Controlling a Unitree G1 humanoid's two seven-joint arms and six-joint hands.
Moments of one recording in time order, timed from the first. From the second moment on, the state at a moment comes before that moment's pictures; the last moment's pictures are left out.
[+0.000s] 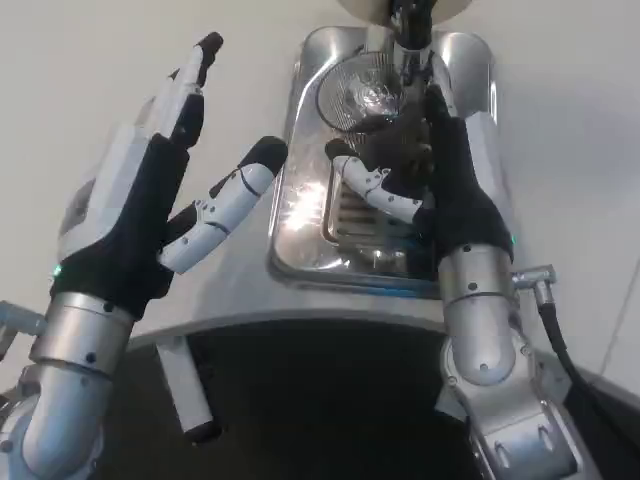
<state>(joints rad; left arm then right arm) -0.20 0.34 0.02 -0.24 0.39 -0.10 -0.02 -0.55 0.07 0.17 0.12 -0.43 0.20 -0.29</state>
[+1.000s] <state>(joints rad) -0.20 0.34 0.03 -0.24 0.39 -0.09 -0.02 -0.56 0.10 0.18 0.17 -0.52 0.23 -0.57</state>
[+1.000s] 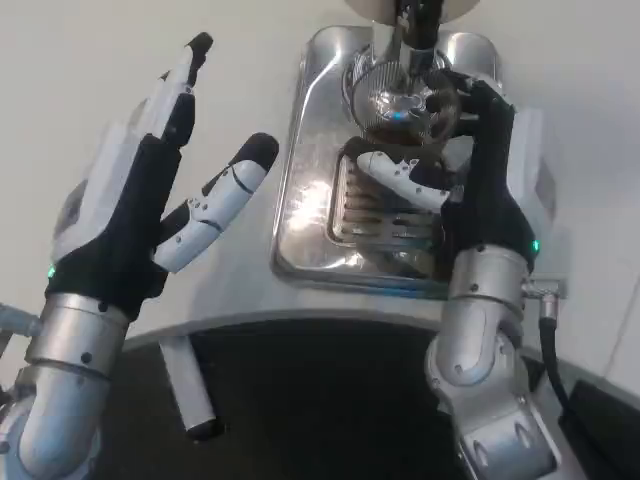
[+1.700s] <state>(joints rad) -0.16 0.35 0.04 -0.24 0.39 -0.08 -0.02 -0.45 0.08 0.20 -0.03 -0.53 0.28 -0.43</state>
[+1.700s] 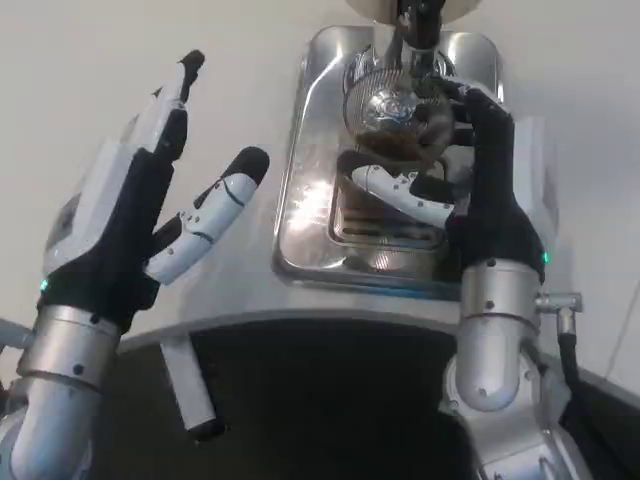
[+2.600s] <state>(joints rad) -0.09 0.43 0.07 -0.21 0.45 -0.01 -0.03 -0.30 0.07 0.24 -0.25 -0.57 0.35 -0.27</state>
